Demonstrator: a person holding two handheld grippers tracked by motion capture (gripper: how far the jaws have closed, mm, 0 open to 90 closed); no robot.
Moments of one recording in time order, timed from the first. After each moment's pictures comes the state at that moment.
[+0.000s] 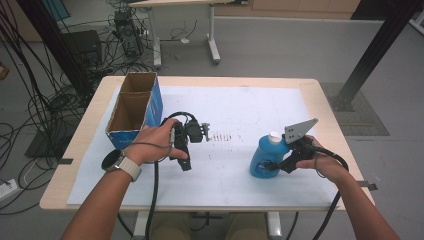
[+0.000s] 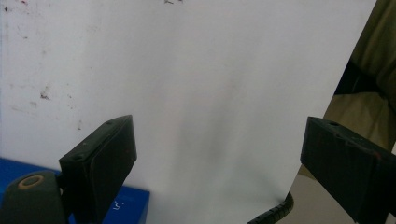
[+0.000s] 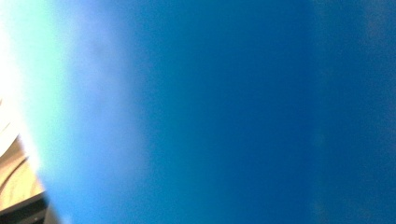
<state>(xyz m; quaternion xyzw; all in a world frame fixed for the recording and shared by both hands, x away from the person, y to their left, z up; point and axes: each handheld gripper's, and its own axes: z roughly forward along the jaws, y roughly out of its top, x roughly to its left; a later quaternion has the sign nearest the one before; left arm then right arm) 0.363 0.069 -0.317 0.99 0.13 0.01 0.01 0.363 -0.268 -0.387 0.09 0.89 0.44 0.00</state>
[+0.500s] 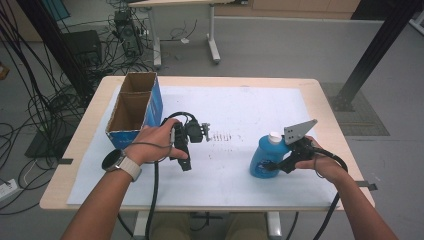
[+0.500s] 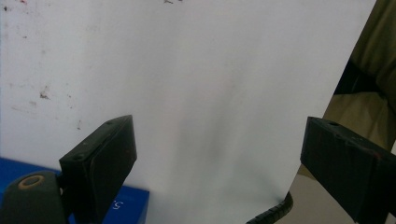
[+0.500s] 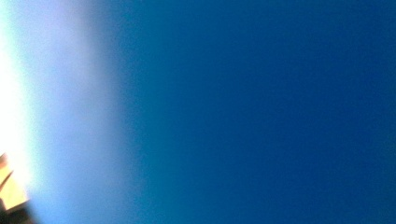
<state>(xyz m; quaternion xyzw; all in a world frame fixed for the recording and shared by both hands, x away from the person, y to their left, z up) 0.363 0.069 -0.317 0.99 0.13 0.01 0.01 0.364 -0.267 -0.389 0.08 0.89 0.44 0.00</state>
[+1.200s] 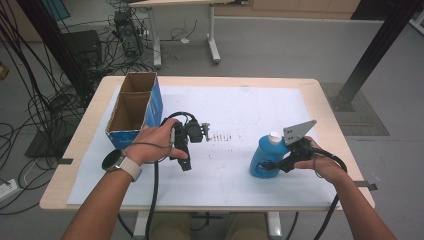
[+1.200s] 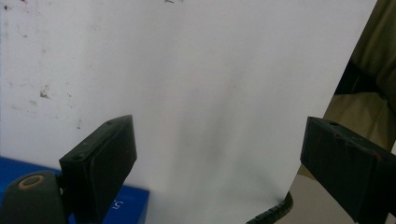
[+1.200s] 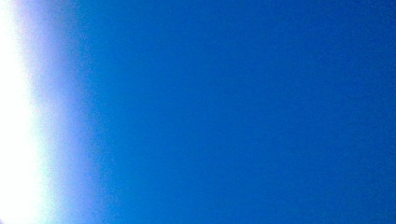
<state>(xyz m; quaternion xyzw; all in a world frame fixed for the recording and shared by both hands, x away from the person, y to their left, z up) 0.363 0.069 -0.317 0.99 0.13 0.01 0.01 0.364 -0.266 -0.392 0.07 0.89 0.45 0.00</state>
